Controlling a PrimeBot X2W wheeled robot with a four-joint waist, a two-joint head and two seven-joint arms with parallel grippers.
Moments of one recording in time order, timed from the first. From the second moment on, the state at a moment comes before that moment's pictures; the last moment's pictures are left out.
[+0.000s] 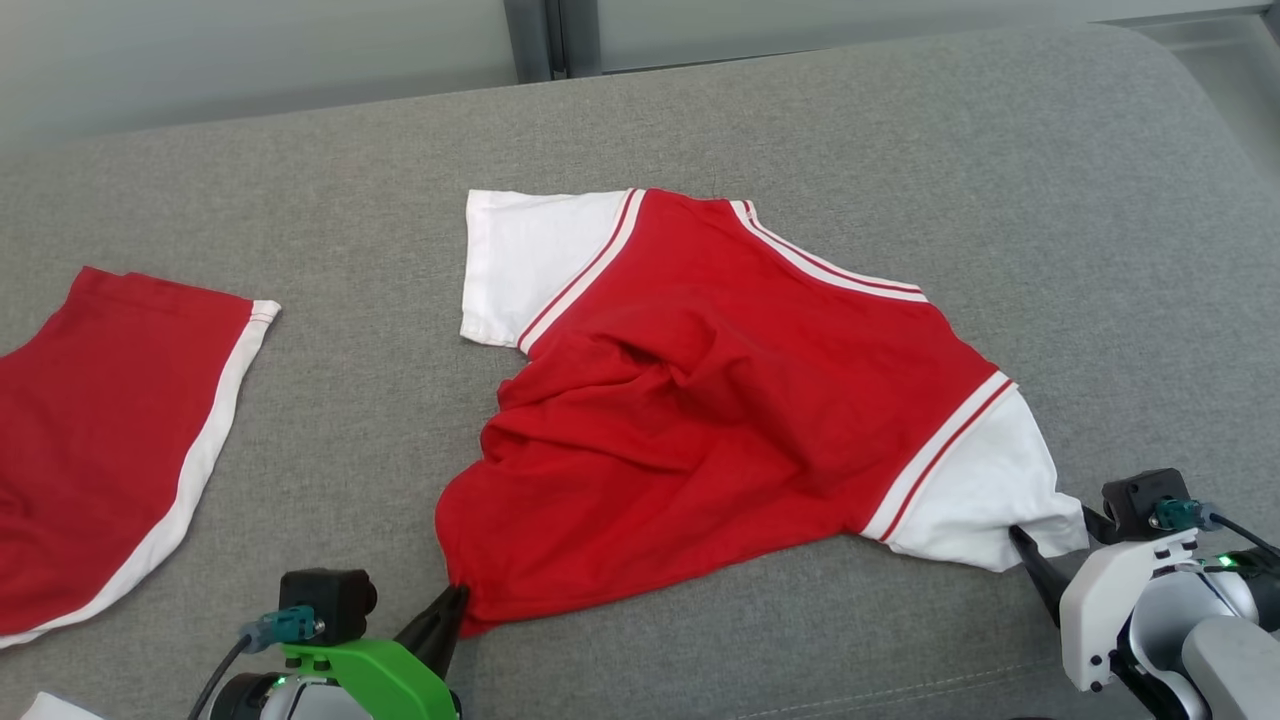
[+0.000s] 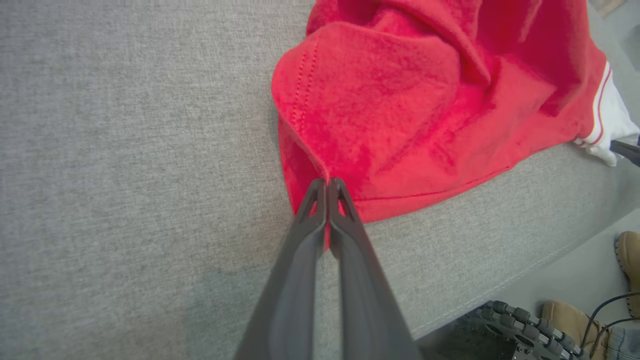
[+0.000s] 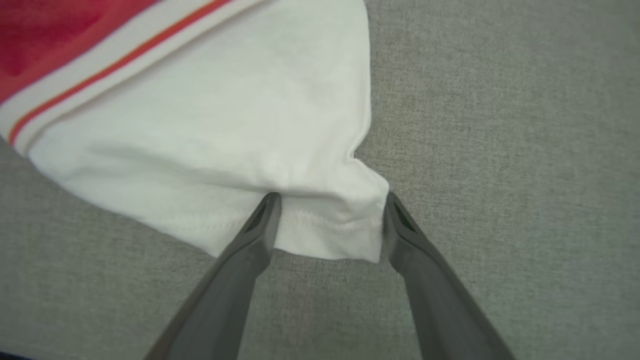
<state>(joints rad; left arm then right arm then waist) 0.05 0.20 -0.26 0.04 -0.50 -0.08 0.33 -0.20 -0.47 0.36 0.46 0.43 0.13 0.10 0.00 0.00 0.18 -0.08</state>
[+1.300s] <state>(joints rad) -0.06 0.26 0.01 -0.65 -0.94 -0.04 0.48 -0.22 -0.67 0.03 -0.27 1.04 0.13 0.05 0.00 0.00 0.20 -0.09</state>
